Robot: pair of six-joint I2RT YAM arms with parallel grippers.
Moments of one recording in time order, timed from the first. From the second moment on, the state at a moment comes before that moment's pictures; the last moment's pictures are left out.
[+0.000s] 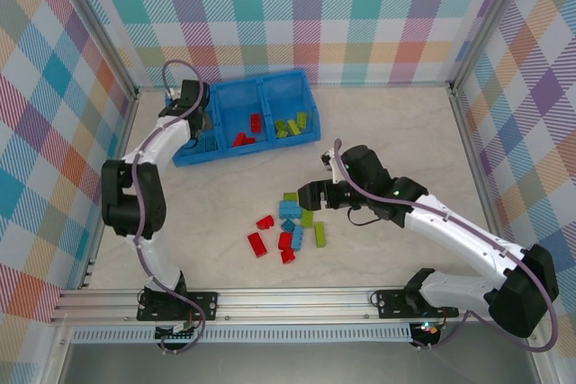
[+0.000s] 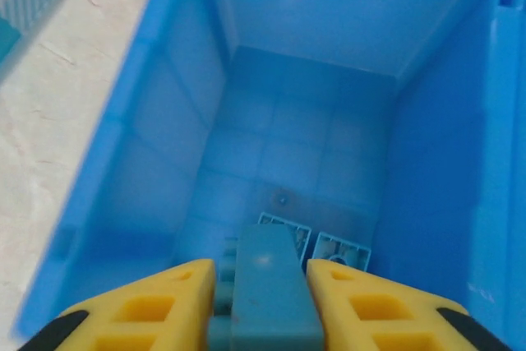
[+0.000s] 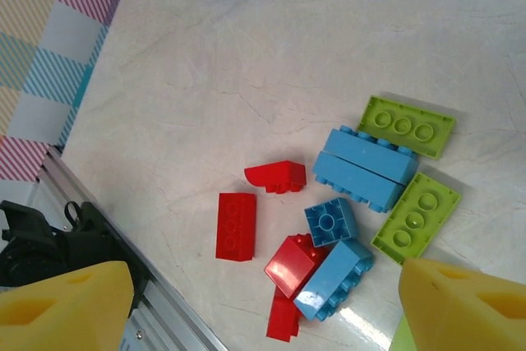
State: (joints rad) left arm -0.11 1.88 1.51 -0.54 -0.39 -0.44; right arm 0.76 1.15 0.92 -0.50 -0.29 0.54
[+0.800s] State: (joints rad) left arm -0.15 0.88 1.20 -0.72 -0.09 -0.16; right arm 1.11 1.94 1.40 -0.66 0.07 0.45
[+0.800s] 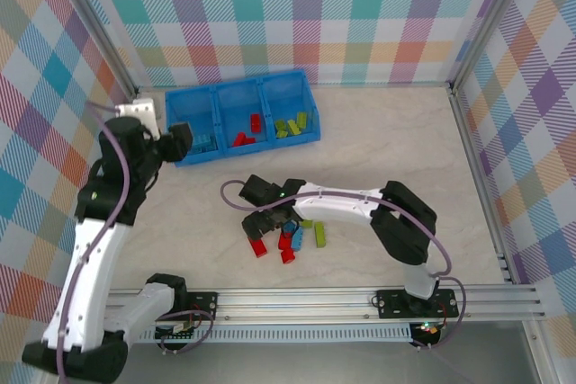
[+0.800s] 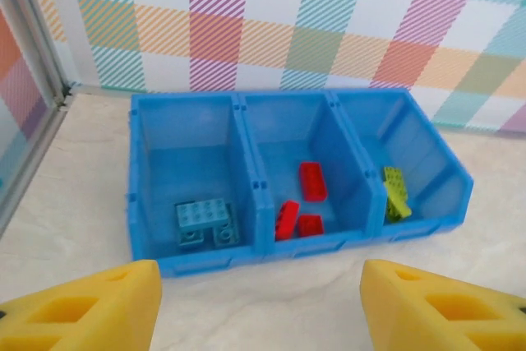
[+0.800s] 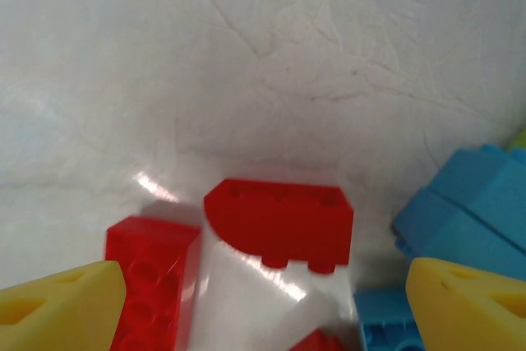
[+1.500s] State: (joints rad) left arm -0.15 0.57 0.90 -0.76 0.28 0.34; right arm 1.10 2.05 1.48 -0.65 0.08 0.47
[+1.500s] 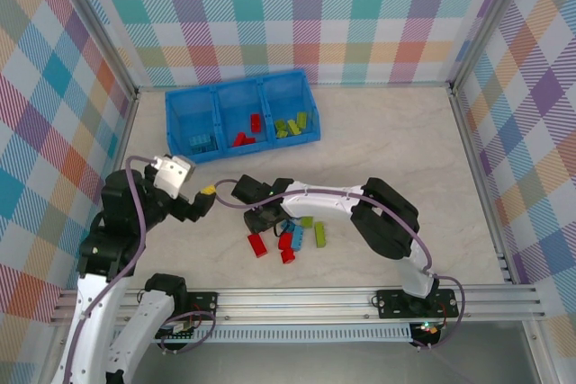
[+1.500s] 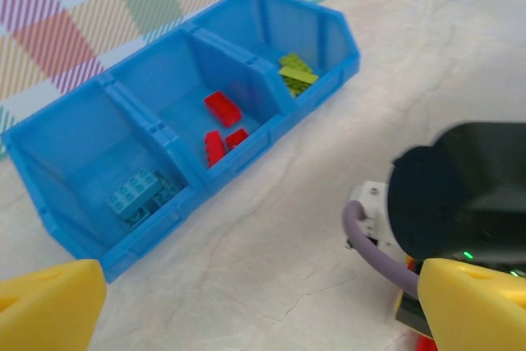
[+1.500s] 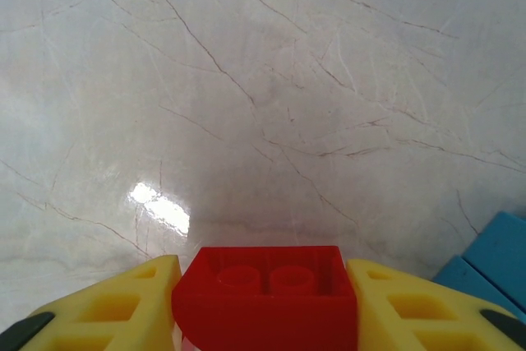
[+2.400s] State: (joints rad) left arm -0.15 0.54 0.83 -0.59 0.59 0.25; right arm 0.82 2.28 2.07 -0.35 0.12 0.32
